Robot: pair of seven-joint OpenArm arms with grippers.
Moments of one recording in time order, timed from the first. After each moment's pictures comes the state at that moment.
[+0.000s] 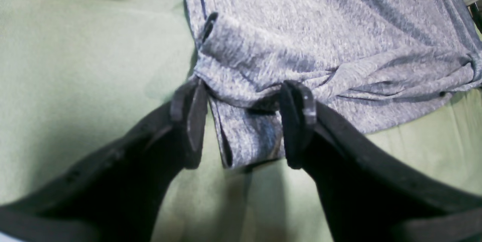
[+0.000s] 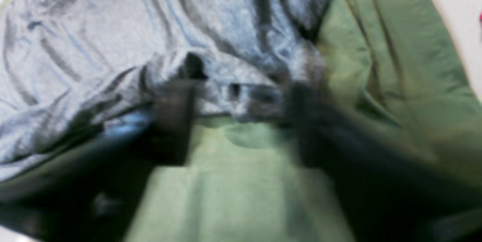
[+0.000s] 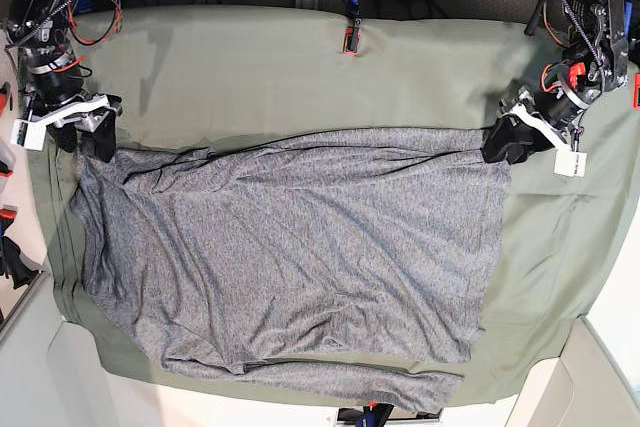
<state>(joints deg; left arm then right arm) 9.2 -24.3 -15.4 72.4 -43.4 -38.5 33.3 -12.4 6.3 32.2 94.3 27.3 27.4 -33.0</state>
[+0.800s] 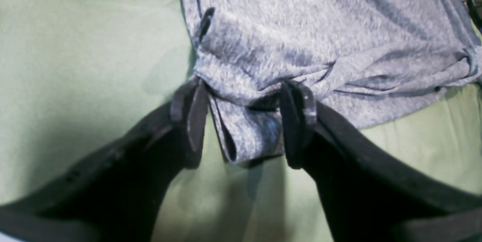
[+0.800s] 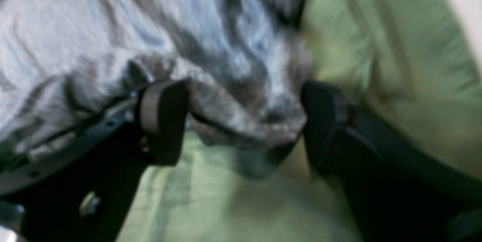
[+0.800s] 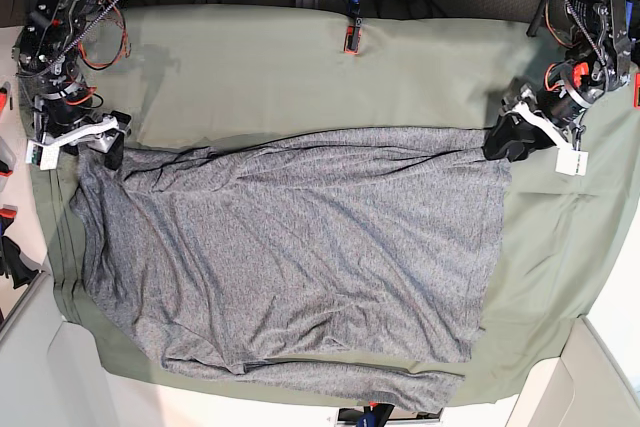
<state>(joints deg) 9.3 -24.3 -17.1 72.4 -43.5 -38.5 35.2 -5.0 6.3 29.9 84.8 19.7 21.1 -34.7</state>
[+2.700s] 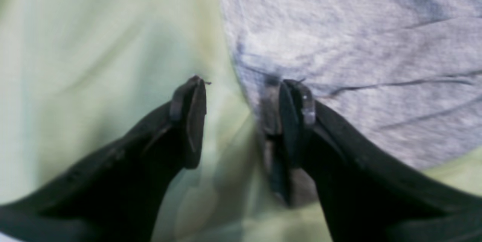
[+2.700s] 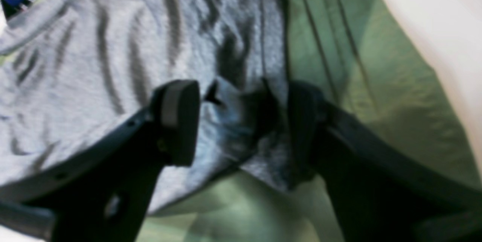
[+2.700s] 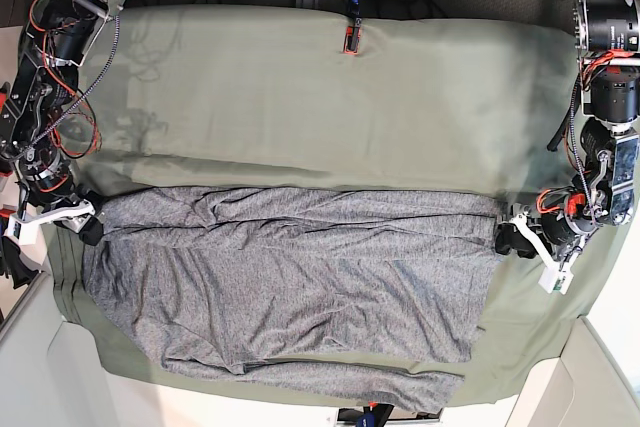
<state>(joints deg) -25.2 -30.4 2.3 49.4 -30.1 -30.1 32.3 15.8 11.7 31.0 65.5 24.4 23.7 -35.4</state>
